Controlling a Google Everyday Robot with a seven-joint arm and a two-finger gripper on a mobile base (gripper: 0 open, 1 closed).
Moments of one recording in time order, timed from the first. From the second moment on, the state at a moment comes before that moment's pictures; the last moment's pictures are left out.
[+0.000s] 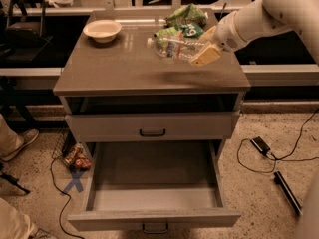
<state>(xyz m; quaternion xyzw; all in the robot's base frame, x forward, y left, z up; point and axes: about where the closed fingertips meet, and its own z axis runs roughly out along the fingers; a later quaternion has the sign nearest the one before) 0.713 -0.137 0.889 -0.57 0.71 0.10 0.40</state>
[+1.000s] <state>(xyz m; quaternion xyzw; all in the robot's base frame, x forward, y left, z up) 0.753 -0.115 0.859 -0.57 0.74 0.12 0.34</state>
